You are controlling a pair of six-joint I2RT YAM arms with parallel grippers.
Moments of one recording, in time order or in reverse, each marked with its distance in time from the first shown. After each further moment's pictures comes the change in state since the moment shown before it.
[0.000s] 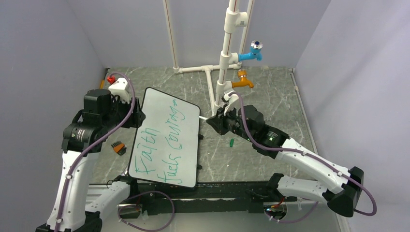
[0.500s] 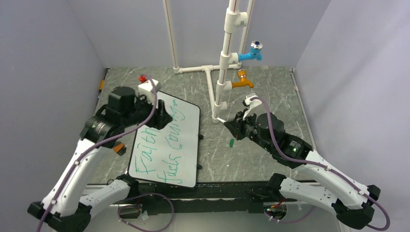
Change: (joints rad) left arm -0.233 0.033 -0.085 0.208 0.162 -0.037; right arm 0.009 -0.217 0.019 -0.241 0.128 0.036
